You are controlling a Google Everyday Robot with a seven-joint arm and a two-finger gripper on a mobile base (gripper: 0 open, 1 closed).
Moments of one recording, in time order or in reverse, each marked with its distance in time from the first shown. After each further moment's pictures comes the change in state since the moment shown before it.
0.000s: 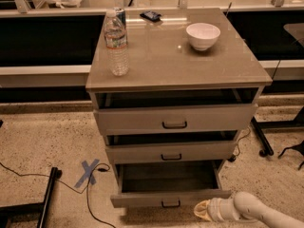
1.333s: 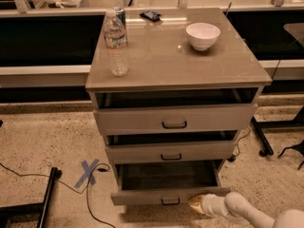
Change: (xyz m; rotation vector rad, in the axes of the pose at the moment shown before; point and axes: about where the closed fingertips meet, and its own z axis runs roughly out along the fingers) arm 0.043 -0.053 0.077 0.127 -0.054 0.229
